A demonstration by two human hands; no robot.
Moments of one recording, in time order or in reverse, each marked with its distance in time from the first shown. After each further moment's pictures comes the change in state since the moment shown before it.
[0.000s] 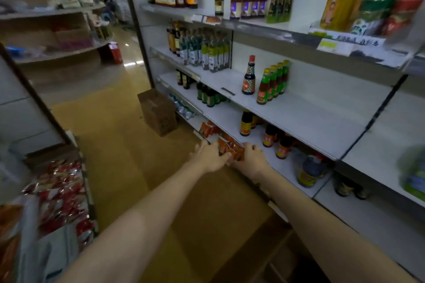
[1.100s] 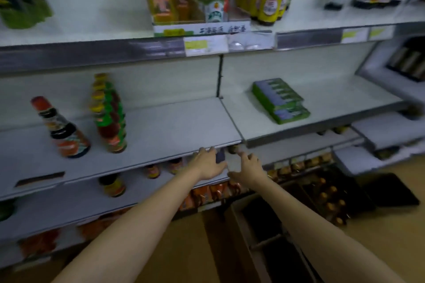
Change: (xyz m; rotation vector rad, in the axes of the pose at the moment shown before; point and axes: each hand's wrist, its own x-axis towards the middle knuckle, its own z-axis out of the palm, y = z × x) left_hand 0.271 0.194 0.036 0.347 -0.621 1.072; right_hand 0.132 0.091 -0.049 0.289 0.405 1.096
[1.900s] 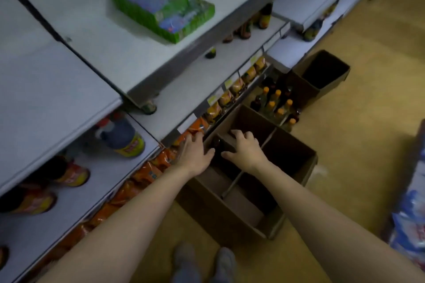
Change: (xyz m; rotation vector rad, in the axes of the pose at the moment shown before) left_hand 0.164 0.091 0.236 0.172 -0.193 0.238; right_hand 0.082 0.255 0.097 0.323 0.121 0.385
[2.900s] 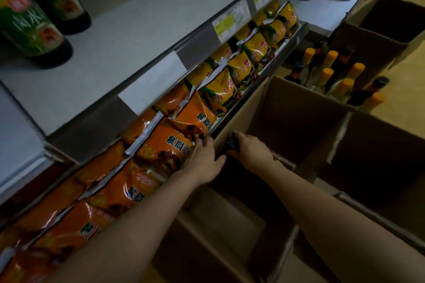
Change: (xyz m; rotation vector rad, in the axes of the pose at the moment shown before) left_hand 0.328 -0.149 0.249 0.031 -0.020 0.117; right_hand 0.361 0.144 0.264 -0.115 0.093 -0.093
